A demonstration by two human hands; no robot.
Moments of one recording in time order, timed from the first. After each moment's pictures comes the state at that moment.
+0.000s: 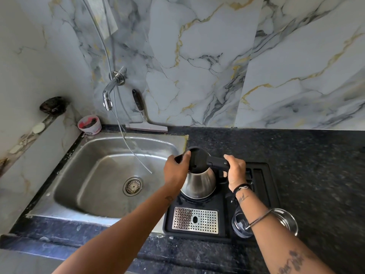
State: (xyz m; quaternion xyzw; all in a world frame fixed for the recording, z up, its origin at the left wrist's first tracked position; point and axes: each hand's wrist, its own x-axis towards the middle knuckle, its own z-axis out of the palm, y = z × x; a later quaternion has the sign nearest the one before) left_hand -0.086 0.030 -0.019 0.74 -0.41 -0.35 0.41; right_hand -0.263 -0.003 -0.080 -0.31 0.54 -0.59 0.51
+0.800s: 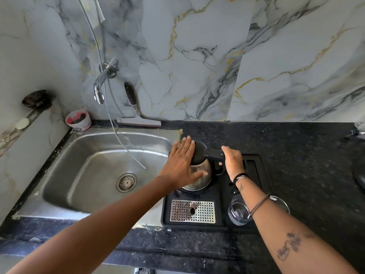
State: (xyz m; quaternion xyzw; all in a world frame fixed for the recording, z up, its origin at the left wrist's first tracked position) left_hand -0.069 0.034 -0.020 0.54 -0.83 -0.07 0.10; right_hand -0.272 0.004 -0.066 -0.43 0.63 -0.51 0.41
